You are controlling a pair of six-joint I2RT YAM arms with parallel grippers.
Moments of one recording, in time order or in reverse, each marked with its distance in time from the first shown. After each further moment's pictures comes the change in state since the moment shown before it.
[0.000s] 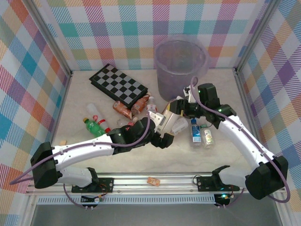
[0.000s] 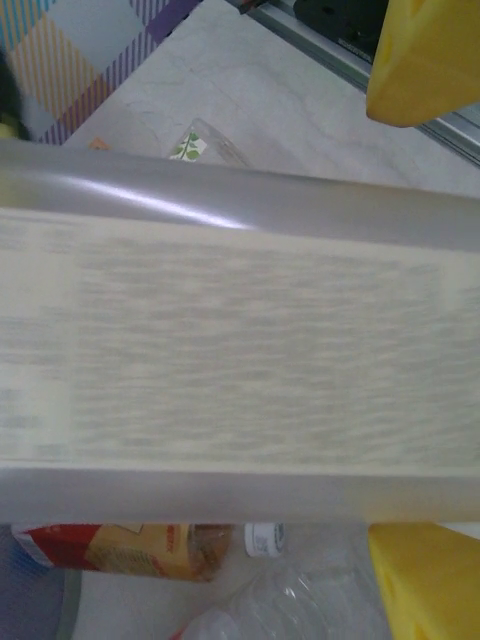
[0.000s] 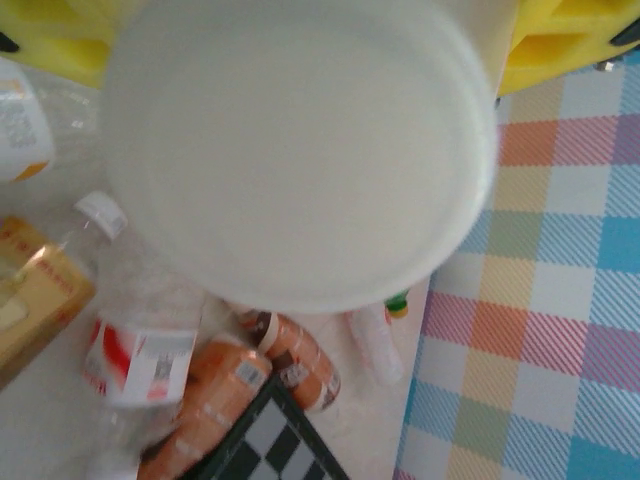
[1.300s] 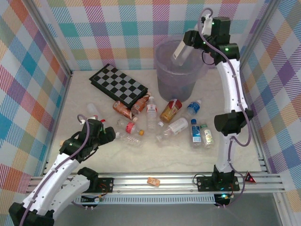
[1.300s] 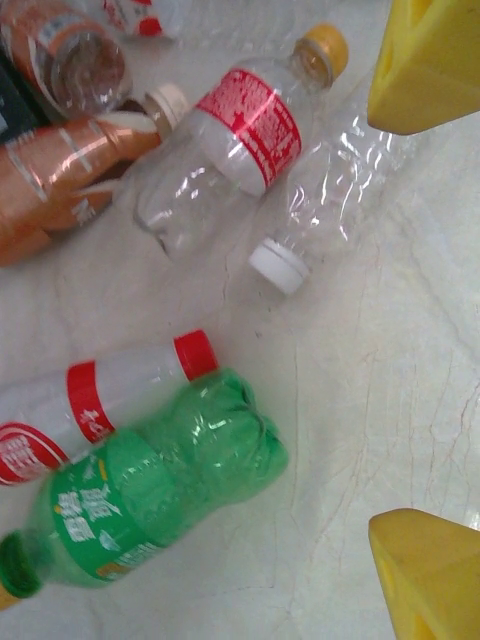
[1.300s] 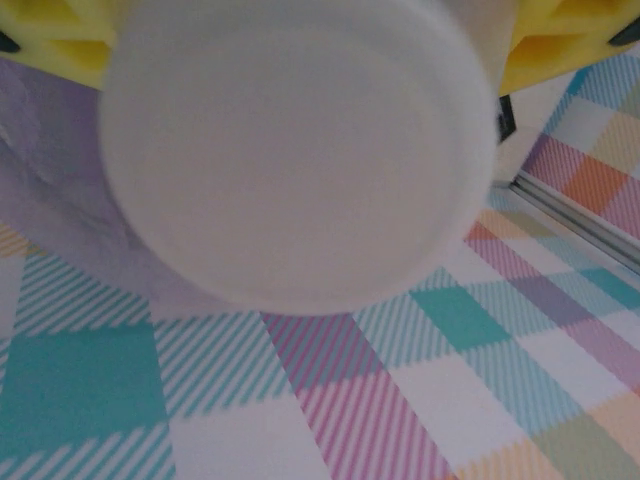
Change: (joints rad) left arm 0.726 -0.565 -0.277 -0.610 -0.049 -0.225; right arm -0.246 0.937 1.538 -0.322 0.293 -0.324
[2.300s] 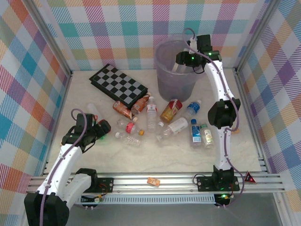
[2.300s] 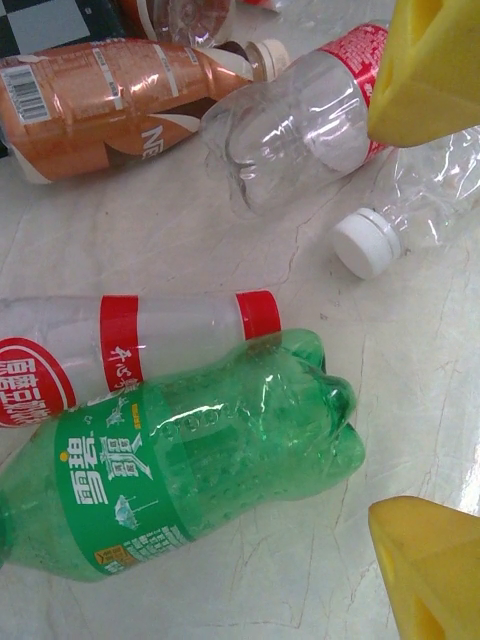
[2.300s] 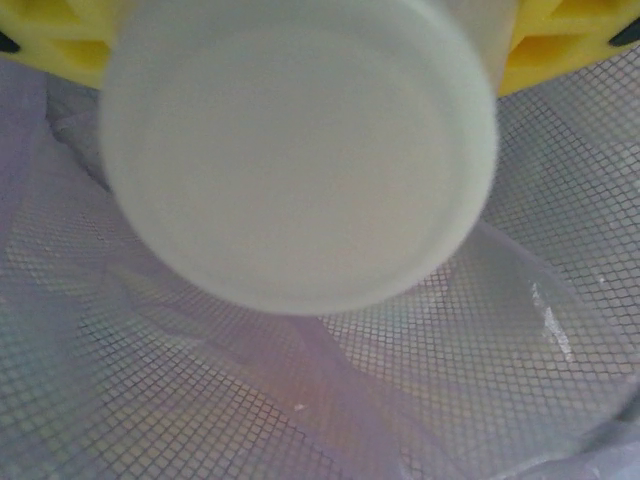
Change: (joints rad) left arm 0.276 0.151 -0.046 0.199 0.198 0.023; right arm 0.004 0.211 -0.068 -0.050 -0.059 -0.066
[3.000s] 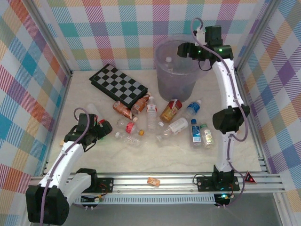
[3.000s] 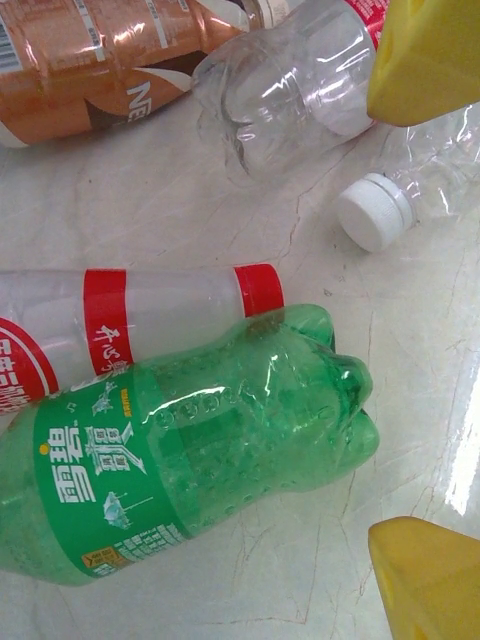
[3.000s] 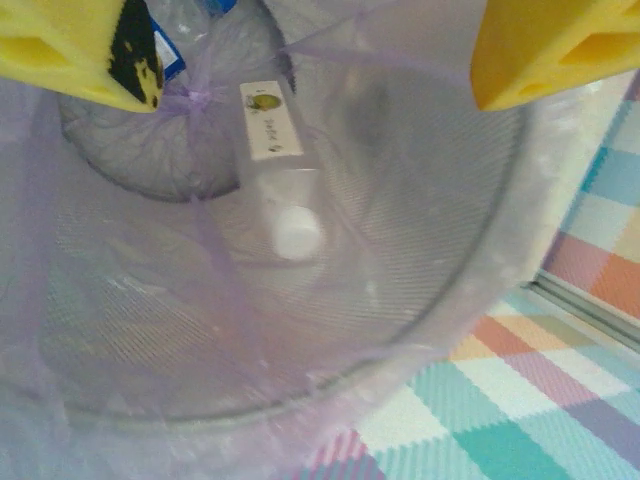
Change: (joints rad) left arm 0.001 0.061 -0.029 0.043 -0.011 0.022; right arm 0.000 -0.209 0.004 -0.082 -0.023 0.003
